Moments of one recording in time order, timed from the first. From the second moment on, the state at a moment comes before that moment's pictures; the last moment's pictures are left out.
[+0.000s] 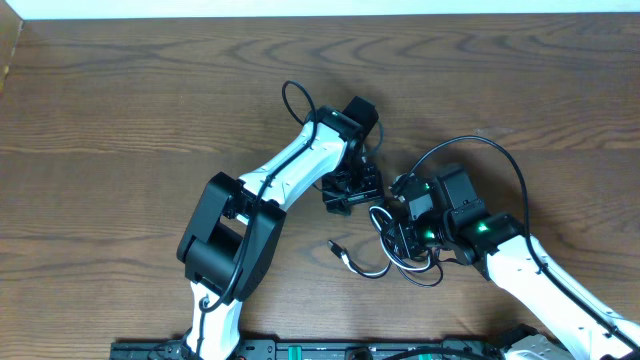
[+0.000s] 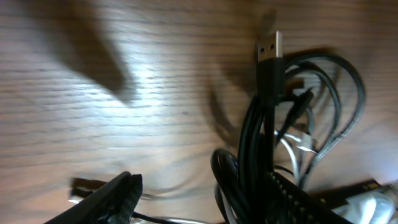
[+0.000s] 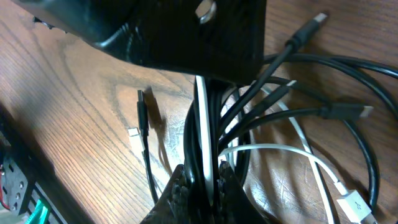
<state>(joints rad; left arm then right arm) -0.59 2.06 1.51 -1.06 0.44 -0.66 0.47 1.28 0.66 -0.45 -0.43 0.17</state>
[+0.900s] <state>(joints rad) -0.59 2.06 1.53 -1.14 0.25 -0.29 0.48 1.28 0.65 -0.46 -0.47 0.17</state>
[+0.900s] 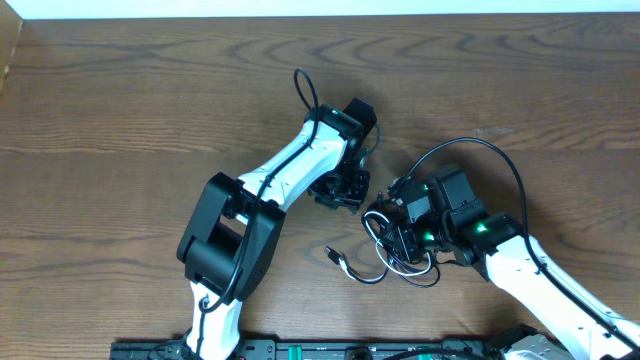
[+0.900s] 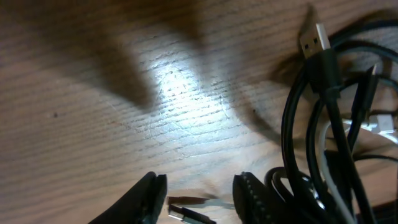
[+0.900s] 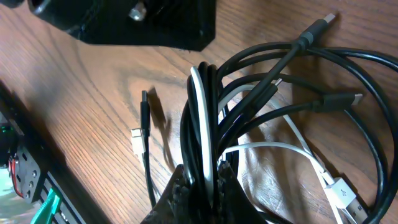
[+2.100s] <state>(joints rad) -0.62 2.06 1.53 -1.12 0.25 -0.25 0.48 1.28 0.65 -0.46 -0.41 0.17</state>
